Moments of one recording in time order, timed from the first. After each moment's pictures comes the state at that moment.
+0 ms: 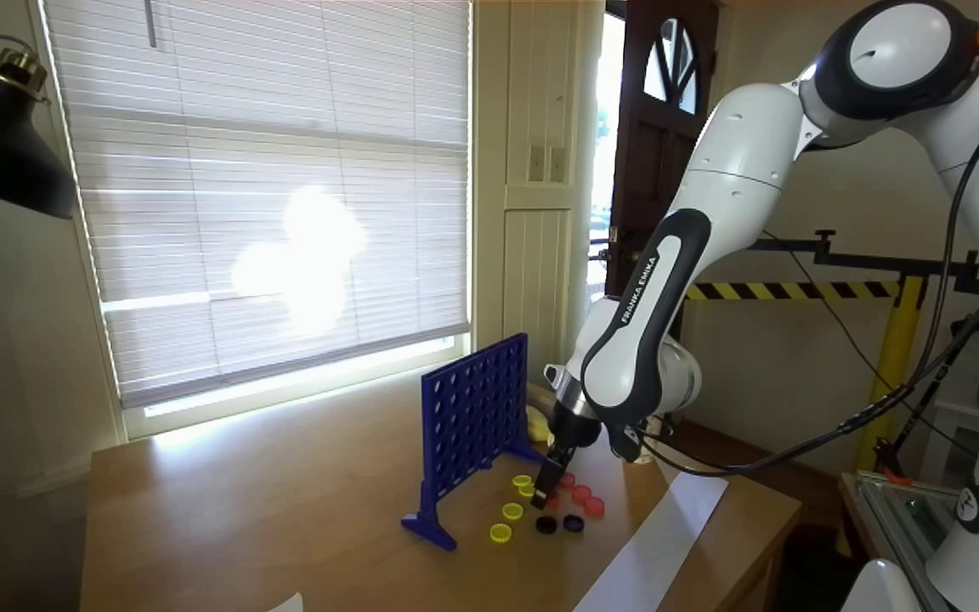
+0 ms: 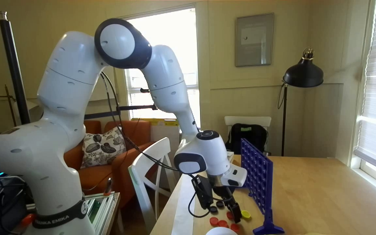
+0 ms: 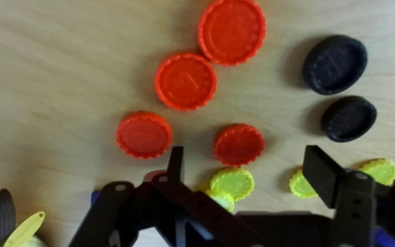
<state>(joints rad) -0.14 0.52 0.21 -2.38 0.44 3.21 -0.43</state>
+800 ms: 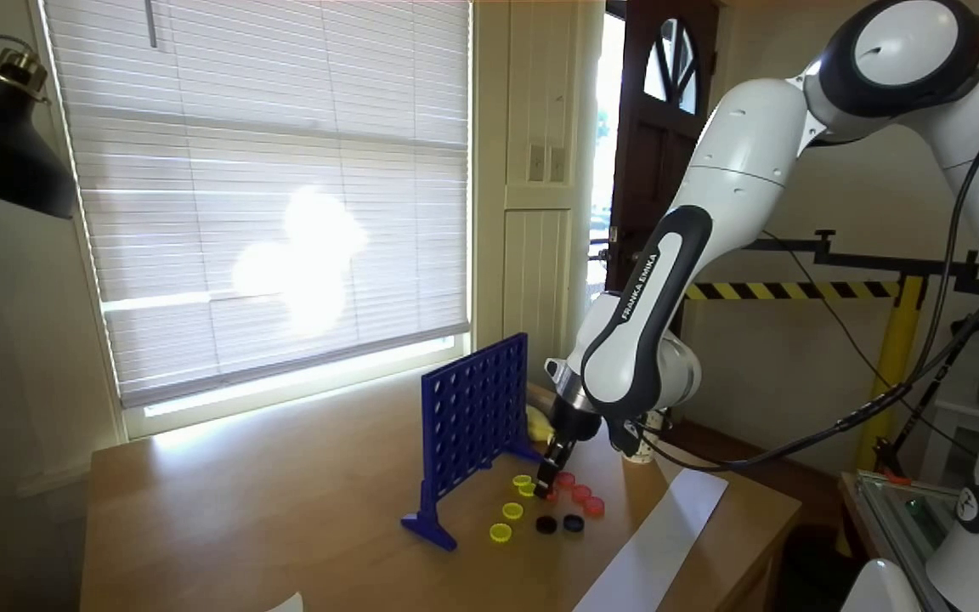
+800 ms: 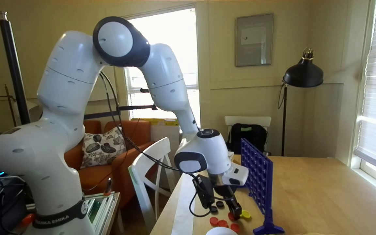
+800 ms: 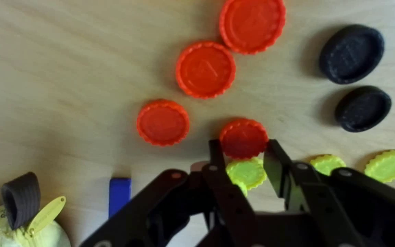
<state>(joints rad) -0.11 0.50 0.17 -2.39 0.44 3.21 -0.43</state>
